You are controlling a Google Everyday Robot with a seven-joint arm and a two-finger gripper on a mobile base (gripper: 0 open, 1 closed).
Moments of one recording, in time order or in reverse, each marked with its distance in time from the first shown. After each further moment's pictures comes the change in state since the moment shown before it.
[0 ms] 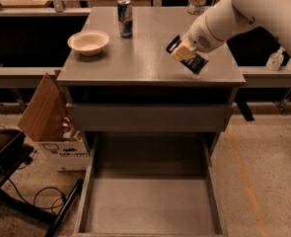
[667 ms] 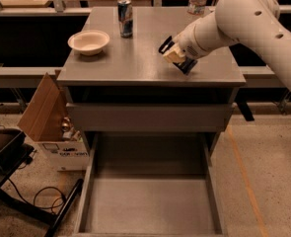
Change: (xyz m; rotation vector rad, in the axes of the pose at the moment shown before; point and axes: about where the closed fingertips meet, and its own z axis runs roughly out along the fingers) arm -0.011 -0.012 0.042 0.086 -0.085 -0.056
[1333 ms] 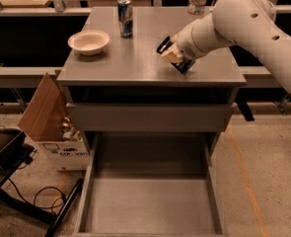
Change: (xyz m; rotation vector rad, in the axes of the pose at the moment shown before) arm -0.004 -0.001 0.006 0.010 -0.017 -0.003
